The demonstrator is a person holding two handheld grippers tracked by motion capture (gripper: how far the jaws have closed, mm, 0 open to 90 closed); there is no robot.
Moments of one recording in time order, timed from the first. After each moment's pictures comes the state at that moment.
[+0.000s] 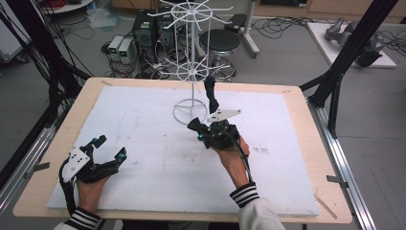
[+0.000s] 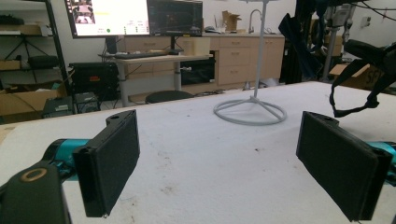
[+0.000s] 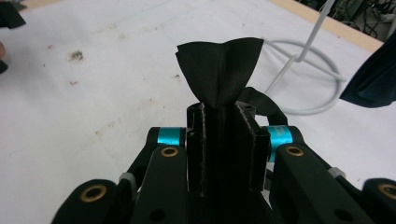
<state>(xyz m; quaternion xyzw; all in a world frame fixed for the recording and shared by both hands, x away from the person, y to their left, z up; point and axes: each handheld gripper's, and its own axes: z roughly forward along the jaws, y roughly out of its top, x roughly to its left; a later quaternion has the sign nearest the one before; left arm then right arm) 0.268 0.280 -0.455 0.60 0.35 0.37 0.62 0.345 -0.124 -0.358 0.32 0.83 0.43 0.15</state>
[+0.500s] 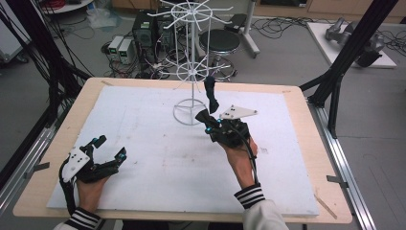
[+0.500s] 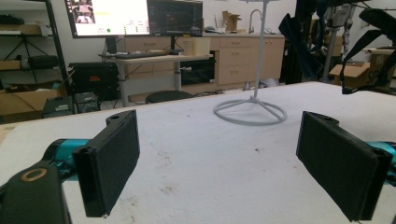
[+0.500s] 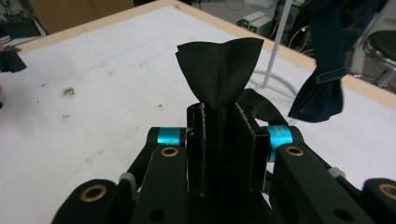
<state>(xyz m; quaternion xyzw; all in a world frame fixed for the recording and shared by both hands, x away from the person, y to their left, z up) 0.268 0.280 -0.455 0.60 0.35 0.37 0.62 0.336 -0.145 -0.341 0.33 0.79 0.47 0.20</state>
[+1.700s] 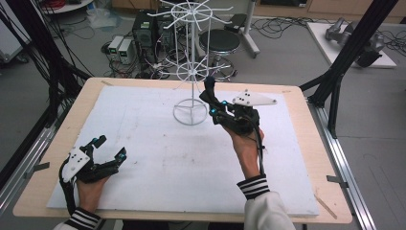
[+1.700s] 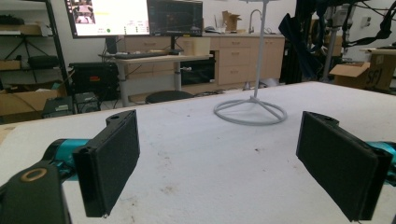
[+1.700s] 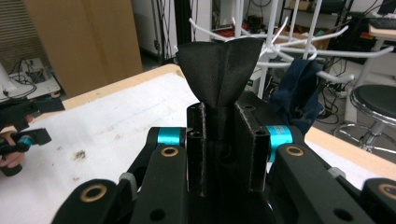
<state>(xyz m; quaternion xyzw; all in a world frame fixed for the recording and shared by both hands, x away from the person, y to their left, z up) 0.268 0.280 -0.455 0.60 0.35 0.37 0.62 0.341 -0.159 -0.296 0.32 0.74 0.56 0.22</state>
